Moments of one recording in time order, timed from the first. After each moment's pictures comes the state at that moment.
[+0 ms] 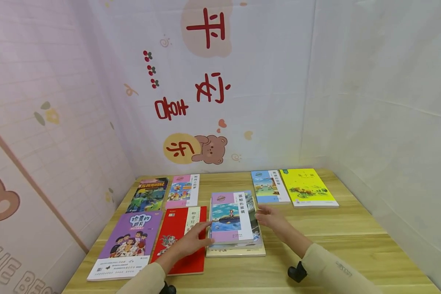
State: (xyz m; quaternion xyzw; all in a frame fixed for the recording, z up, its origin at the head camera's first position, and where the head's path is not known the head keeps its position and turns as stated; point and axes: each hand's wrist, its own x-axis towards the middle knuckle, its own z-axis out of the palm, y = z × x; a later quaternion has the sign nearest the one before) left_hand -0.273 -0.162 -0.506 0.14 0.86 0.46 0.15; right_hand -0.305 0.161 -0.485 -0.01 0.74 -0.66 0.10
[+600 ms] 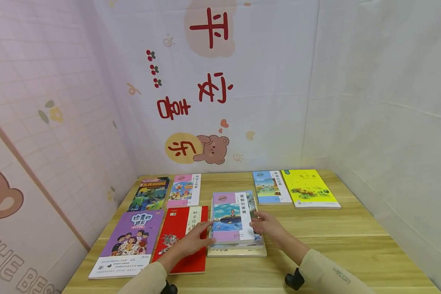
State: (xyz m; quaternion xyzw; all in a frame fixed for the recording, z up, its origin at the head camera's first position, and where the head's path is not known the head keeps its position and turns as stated) left_hand -0.273 -0.162 -0.508 0.15 0.86 0.46 0.15; right_hand -0.291 0.135 -0.488 0.00 0.75 -0.65 0.11
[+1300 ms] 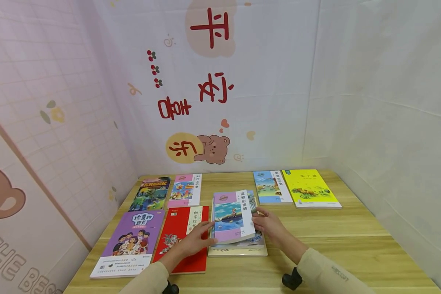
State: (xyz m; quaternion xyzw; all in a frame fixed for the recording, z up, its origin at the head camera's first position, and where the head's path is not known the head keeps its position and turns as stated) left_hand -0.270 -0.159 -0.503 0.15 0.87 0.45 0.15; right_hand -0.295 0.135 -0.489 0.03 0.67 -0.73 0.10
